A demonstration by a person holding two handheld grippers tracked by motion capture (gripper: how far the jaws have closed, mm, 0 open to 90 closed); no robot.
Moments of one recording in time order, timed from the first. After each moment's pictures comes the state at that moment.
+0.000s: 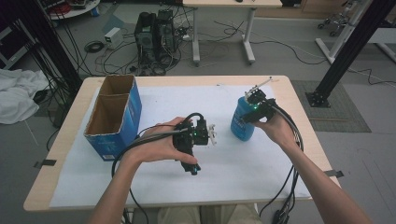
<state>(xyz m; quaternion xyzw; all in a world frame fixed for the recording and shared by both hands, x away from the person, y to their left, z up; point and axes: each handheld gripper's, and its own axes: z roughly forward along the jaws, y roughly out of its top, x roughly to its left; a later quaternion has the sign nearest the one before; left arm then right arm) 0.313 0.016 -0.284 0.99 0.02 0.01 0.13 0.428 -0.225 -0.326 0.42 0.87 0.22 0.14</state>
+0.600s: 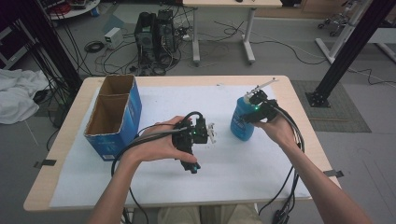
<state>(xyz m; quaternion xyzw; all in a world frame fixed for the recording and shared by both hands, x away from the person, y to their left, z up) 0.315 0.017 -0.283 0.99 0.03 0.01 0.13 0.425 -0.229 -0.327 0.42 0.86 0.26 0.14</state>
